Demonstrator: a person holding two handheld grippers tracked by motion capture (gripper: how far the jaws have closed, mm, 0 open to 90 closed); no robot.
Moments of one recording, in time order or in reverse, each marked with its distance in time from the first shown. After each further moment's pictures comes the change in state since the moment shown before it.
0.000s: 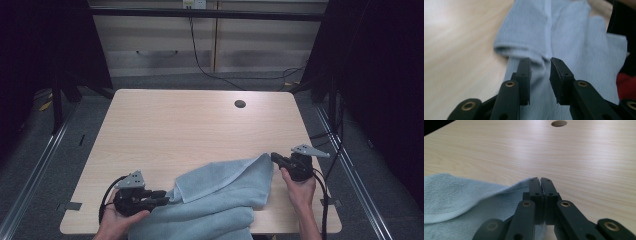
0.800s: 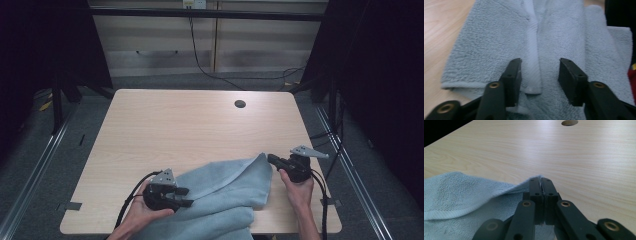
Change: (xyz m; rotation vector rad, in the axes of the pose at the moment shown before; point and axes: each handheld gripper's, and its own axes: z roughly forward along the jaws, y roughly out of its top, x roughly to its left) left arm -0.006 0.015 0.065 0.085 -0.119 0.120; right arm 0.000 -0.005 0.004 -0.009 0.077 0.016
